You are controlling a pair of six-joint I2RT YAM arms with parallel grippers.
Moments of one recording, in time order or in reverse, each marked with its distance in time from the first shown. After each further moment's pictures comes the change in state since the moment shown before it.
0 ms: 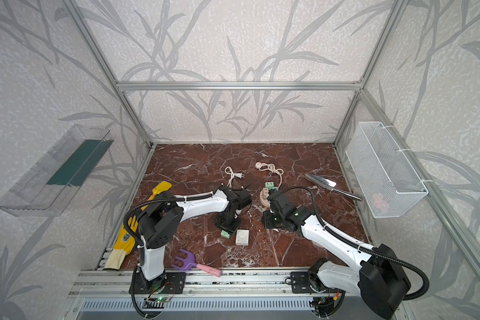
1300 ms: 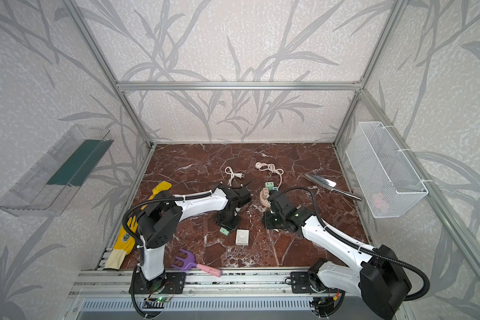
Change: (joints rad) left arm 0.011 -0.027 0.014 -0.005 -0.040 -0.009; right arm 0.000 -0.011 -0.007 -0.008 -0.004 0.004
